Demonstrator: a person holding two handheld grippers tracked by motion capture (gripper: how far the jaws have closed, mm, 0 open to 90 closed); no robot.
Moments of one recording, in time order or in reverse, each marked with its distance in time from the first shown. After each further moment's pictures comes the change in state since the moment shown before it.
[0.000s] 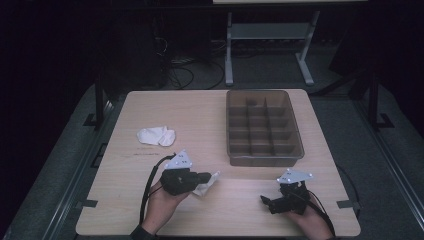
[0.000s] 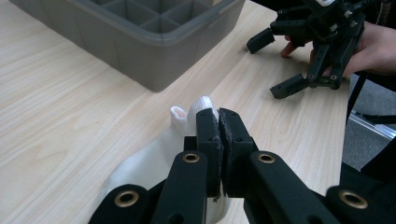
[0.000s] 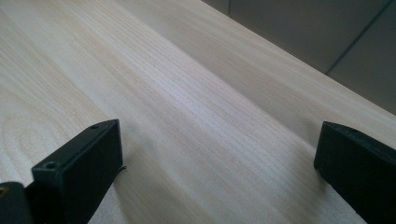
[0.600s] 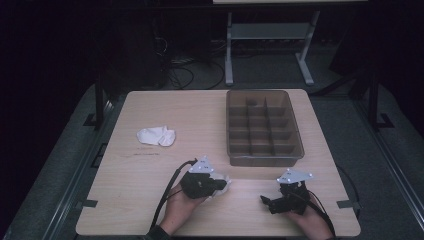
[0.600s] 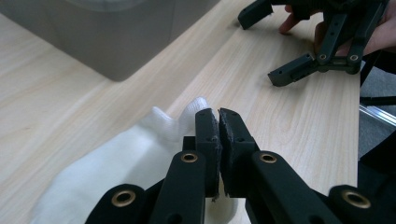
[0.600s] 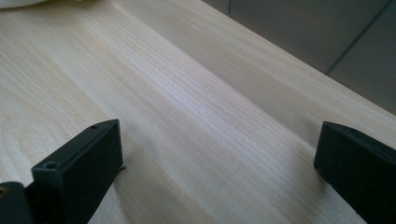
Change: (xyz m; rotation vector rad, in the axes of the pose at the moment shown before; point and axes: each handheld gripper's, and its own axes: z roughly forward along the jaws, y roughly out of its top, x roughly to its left) left arm -0.010 -0.005 0.052 0.078 -0.045 0.011; right arm 0.000 0.000 0.000 0.000 0.000 0.000
